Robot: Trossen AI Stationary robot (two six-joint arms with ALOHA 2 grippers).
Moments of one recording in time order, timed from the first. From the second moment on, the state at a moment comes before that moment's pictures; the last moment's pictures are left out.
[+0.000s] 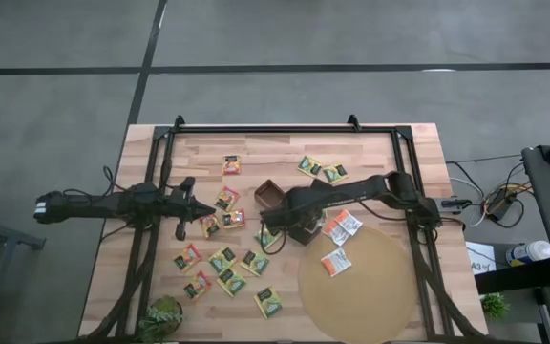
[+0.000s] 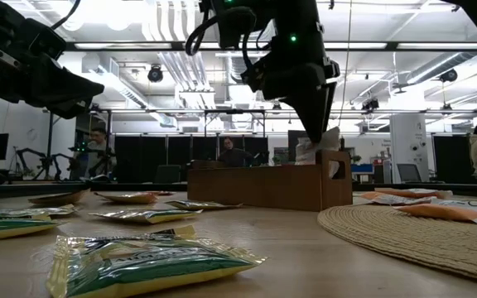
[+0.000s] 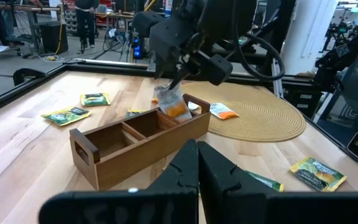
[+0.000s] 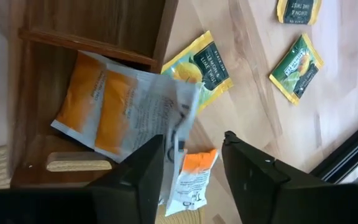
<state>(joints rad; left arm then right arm) 0.02 0.18 0.01 0.02 0.07 -0.09 0.11 2.19 1.92 -1.57 0.28 0.70</state>
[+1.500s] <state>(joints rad) 0.02 0.18 0.01 0.02 0.07 -0.09 0.20 1.72 1.27 -1.31 0.02 1.77</state>
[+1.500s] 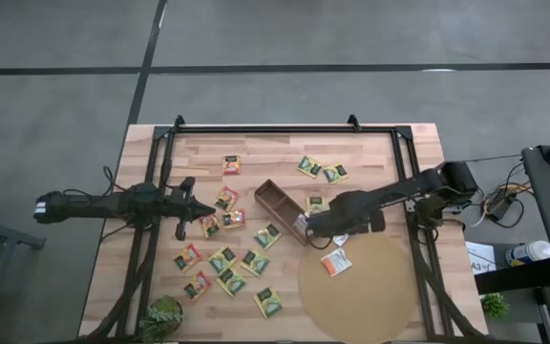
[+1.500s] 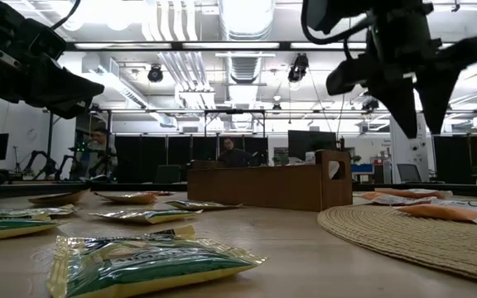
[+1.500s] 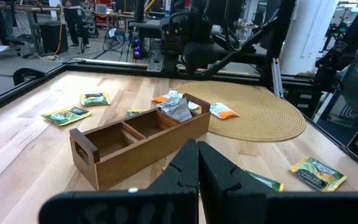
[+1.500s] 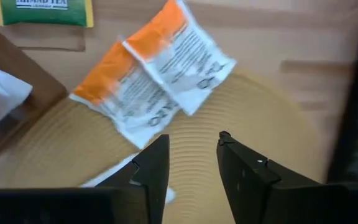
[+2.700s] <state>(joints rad) 0.02 0.18 0.01 0.02 0.07 -0.09 0.20 1.56 0.84 -0.88 0.00 2.23</state>
